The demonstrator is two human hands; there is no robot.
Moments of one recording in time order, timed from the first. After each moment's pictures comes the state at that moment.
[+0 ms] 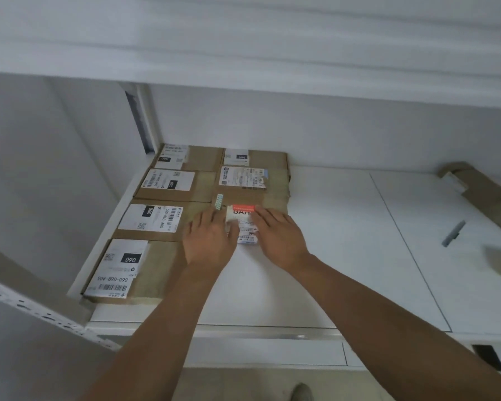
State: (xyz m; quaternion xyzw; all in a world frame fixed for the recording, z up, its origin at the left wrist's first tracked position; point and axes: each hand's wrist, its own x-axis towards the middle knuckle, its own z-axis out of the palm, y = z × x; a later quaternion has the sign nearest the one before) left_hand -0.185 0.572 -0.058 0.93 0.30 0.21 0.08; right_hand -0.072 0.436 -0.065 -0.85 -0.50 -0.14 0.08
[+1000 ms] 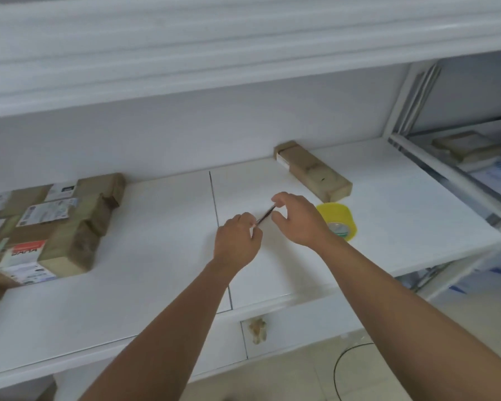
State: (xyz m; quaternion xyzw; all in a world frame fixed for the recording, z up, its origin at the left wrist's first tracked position) left_hand 0.043 0.126 -0.027 0.95 0.11 0.11 0.26; right_hand 0.117 -0.027 0.010 -0.92 -0.27 0.01 0.29
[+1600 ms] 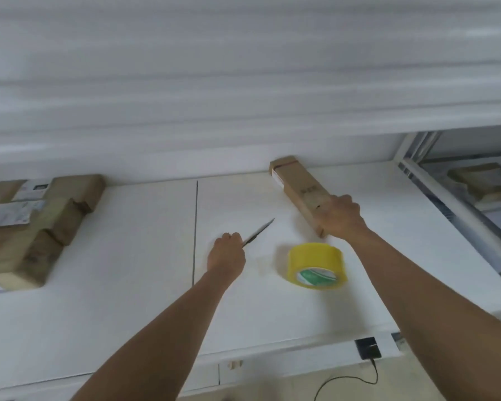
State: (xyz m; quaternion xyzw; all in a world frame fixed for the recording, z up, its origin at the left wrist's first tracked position) left_hand 0.141 0.118 -0.083 0.95 0.23 -0.01 0.21; right_hand 0.281 -0.094 0.000 -0.98 -0.07 0.11 0.14
